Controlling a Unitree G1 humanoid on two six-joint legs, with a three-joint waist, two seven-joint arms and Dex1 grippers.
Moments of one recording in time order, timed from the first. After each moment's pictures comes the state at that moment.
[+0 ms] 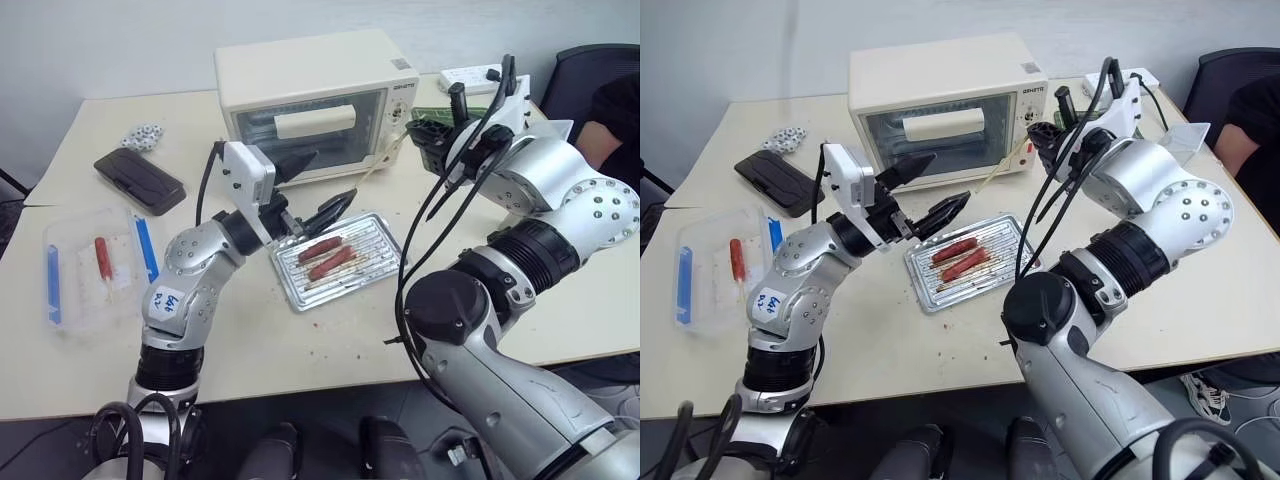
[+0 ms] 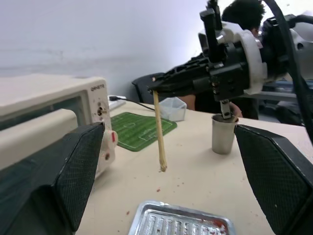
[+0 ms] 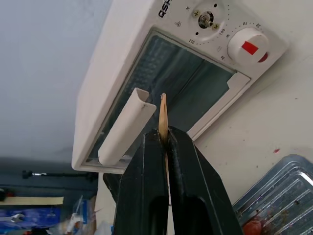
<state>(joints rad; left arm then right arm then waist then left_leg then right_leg) -0.59 0.28 0.02 -0.26 -0.41 0.36 -0.51 -1.44 0.13 -1.29 -0.11 0.81 1.61 -0.63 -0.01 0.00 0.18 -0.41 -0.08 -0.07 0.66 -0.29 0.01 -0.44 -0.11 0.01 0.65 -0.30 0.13</state>
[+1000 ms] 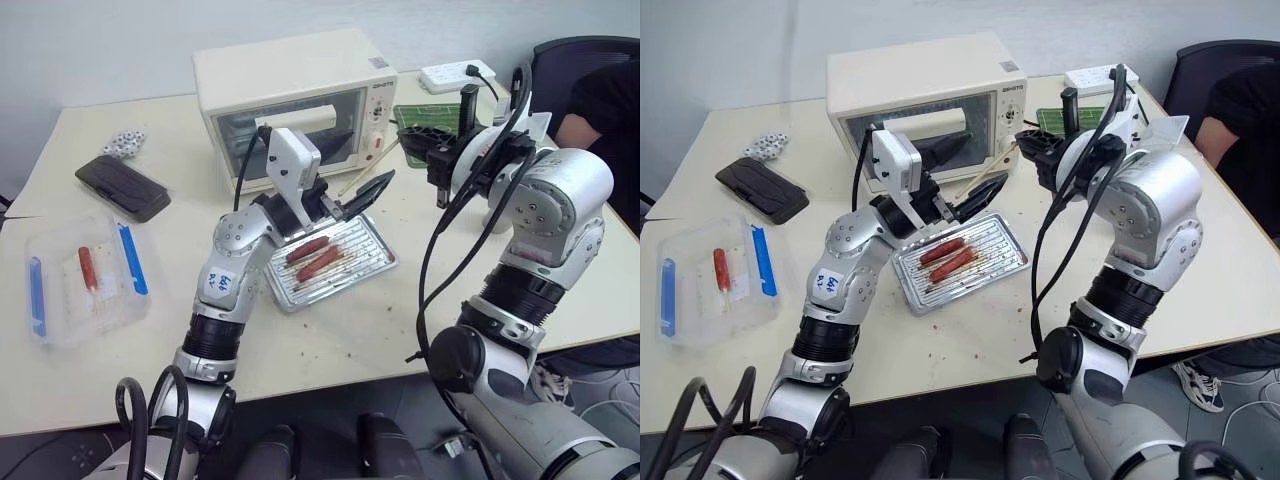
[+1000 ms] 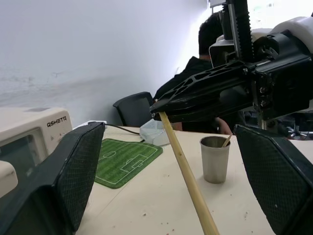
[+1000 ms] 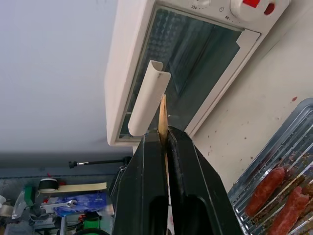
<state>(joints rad) -0.74 0.13 -0.06 0.02 -0.31 0.16 -0.55 -1.03 -0.05 -0.62 -0.07 1.95 0.95 -1.26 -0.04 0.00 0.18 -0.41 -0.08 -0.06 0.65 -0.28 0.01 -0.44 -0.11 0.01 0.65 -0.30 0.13</state>
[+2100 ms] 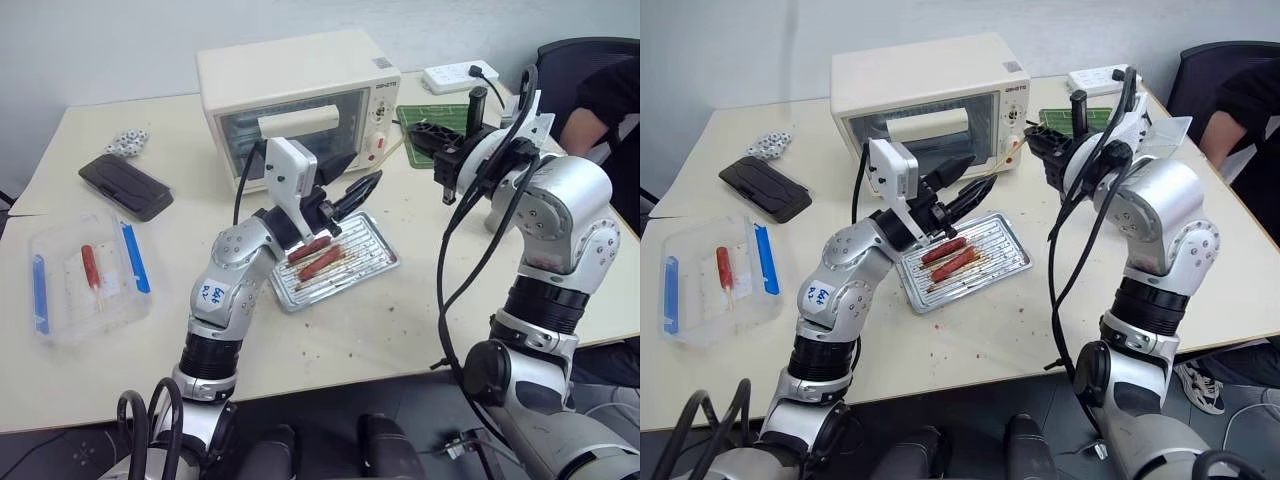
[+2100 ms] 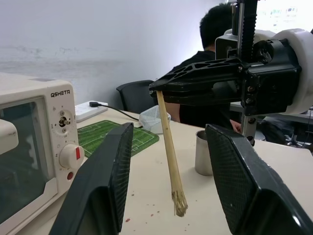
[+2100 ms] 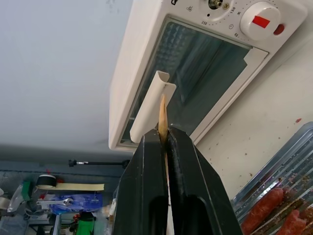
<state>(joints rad) -0.66 0.11 -0.05 -0.15 -0.36 0.37 -0.46 -0.93 -0.23 -0.46 -0.05 1.95 0.85 -1.00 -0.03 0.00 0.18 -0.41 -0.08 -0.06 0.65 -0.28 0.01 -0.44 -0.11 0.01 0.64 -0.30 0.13</state>
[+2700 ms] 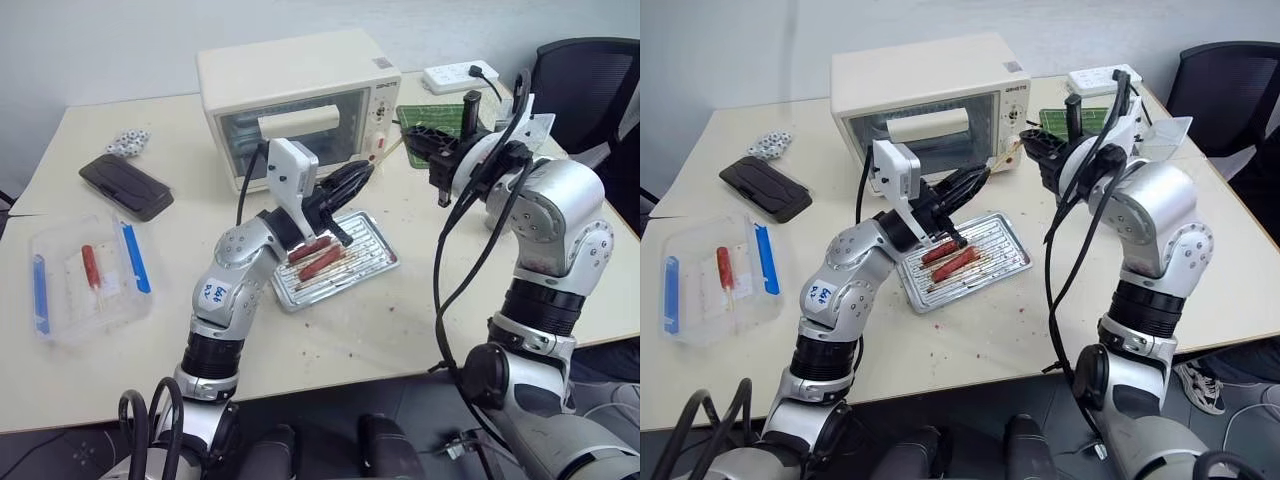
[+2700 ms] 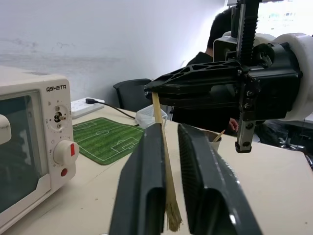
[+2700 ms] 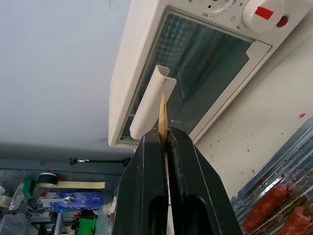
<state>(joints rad) -0.66 0.11 -0.05 -0.14 -0.38 0.39 -0.46 -0.92 -0.22 -0.43 -0.07 1.95 0.81 -1.01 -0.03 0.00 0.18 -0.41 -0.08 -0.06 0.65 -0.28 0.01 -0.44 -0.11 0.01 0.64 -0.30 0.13</state>
